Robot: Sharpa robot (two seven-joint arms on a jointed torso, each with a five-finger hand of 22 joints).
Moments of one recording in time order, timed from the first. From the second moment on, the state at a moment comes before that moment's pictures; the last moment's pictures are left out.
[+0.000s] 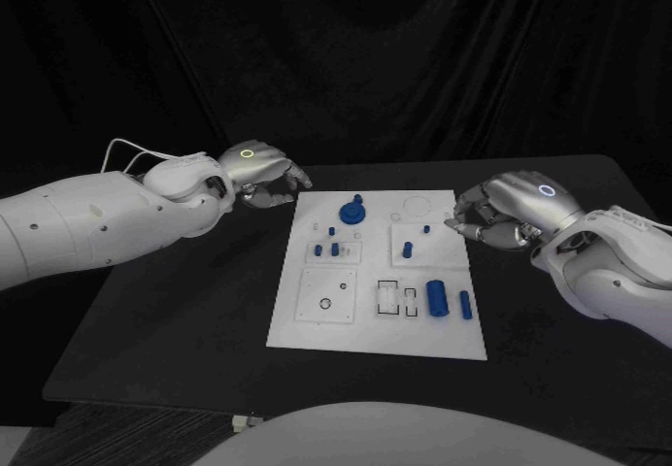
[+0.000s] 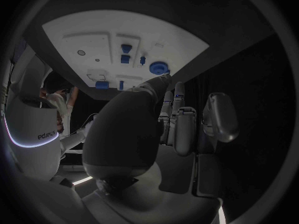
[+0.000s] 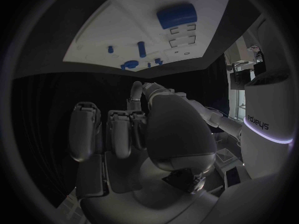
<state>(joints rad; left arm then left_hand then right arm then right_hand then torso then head) 1.33 -0.87 -0.21 1.29 -1.68 -0.45 0.23 1.47 -0.18 0.42 0.07 0.15 0.89 -0.01 0.06 0.18 1.12 0.02 0.10 0.14 1.46 -0.05 1.42 1.28 0.05 1.40 0.05 1.15 1.29 1.30 -1.00 -0.21 1.72 -1.72 -0.53 -0.12 1.35 -0.11 0.20 0.26 0.43 1.05 0.01 0.41 0.78 1.47 -0.06 1.40 1.31 1.47 -0.12 1.51 1.30 0.04 1.47 0.00 1.36 1.29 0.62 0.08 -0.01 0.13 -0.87</state>
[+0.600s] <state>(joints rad) 1.33 -0.84 -0.21 1.26 -1.15 -0.45 0.48 1.36 -0.13 0.23 0.27 0.28 0.88 0.12 0.07 0.13 0.63 0.12 0.27 0.20 0.63 0.17 0.57 0.46 0.12 0.71 0.20 0.23 1.20 1.34 -0.97 -0.21 1.61 -1.74 -0.61 -0.13 1.39 -0.18 0.27 0.29 0.19 0.98 0.06 0.14 0.53 1.01 0.04 0.42 0.49 1.47 -0.05 1.49 1.30 0.04 1.46 0.04 1.31 1.29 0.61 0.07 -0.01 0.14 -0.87</state>
